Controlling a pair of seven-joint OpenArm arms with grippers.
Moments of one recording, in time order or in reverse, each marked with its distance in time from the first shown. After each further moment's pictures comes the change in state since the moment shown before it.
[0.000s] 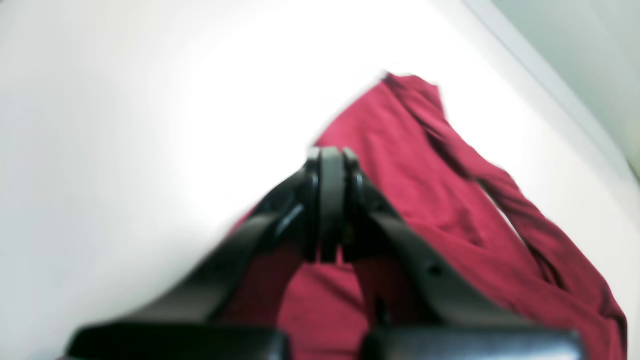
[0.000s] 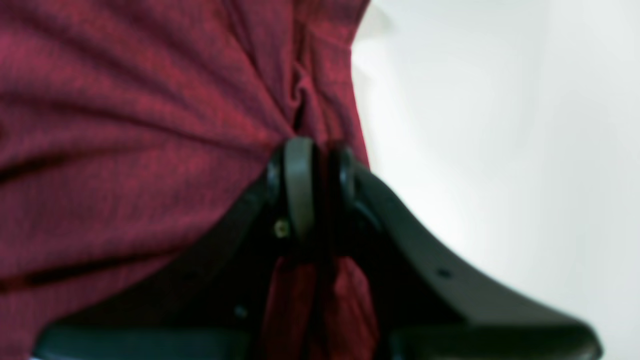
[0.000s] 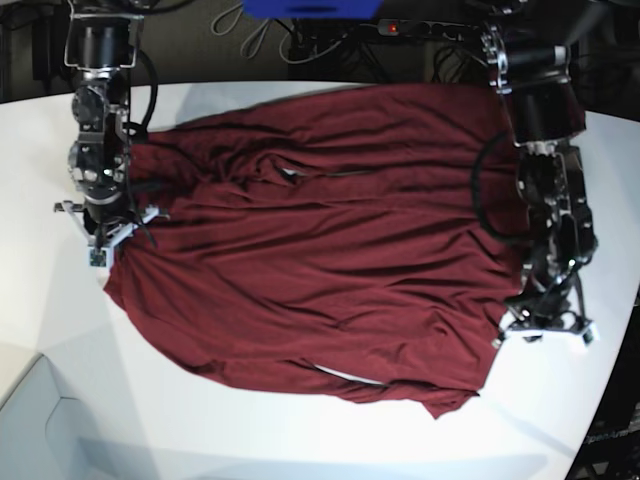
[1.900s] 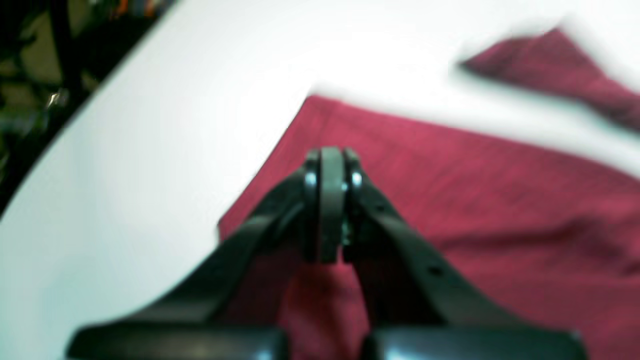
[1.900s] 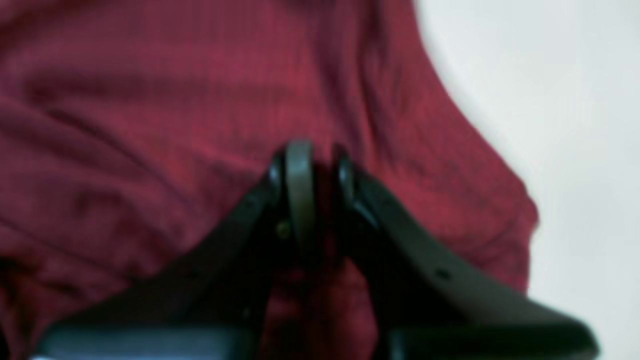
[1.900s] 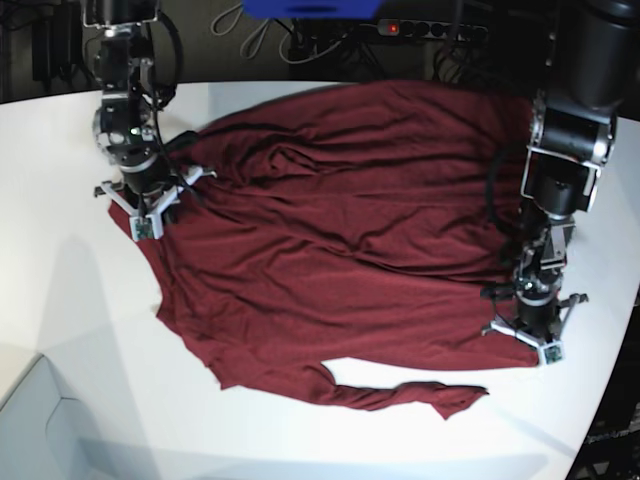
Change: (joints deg) left arm -17.4 -8.0 30.9 -45.0 -0.2 -0.2 -37.9; right arm -7.2 -3.3 -4.1 8.5 0.4 9.3 0.3
